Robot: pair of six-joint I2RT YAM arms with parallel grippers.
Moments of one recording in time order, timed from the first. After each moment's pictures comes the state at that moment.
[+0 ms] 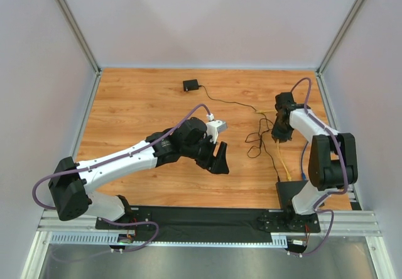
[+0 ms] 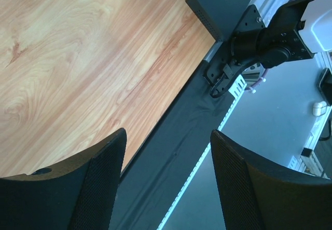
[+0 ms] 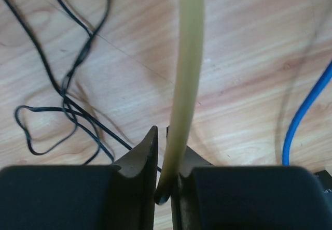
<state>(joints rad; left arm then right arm) -1.00 1.37 1.06 -0.39 0.34 -0.52 0.07 1.65 1.07 -0.72 0.18 0.47</state>
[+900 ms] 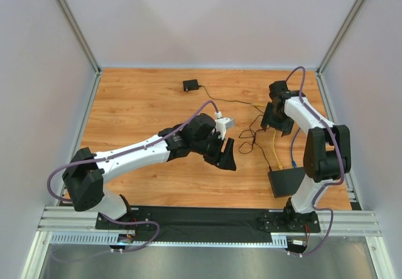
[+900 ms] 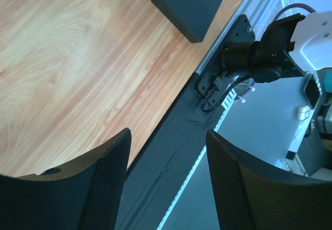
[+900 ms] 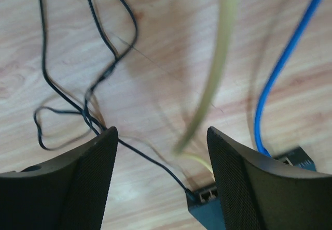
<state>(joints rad) -0.98 1.48 1.13 -0.35 0.38 -0.55 0.13 1.79 1.33 -0.84 0.20 0.50</state>
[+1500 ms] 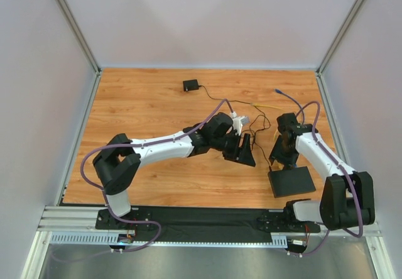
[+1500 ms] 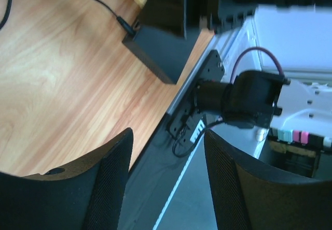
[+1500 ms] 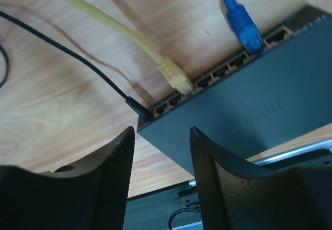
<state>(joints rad) -1.00 1.76 1.23 -0.09 0.48 -0.75 0.14 1.31 0.85 -0.93 0.12 0.62</state>
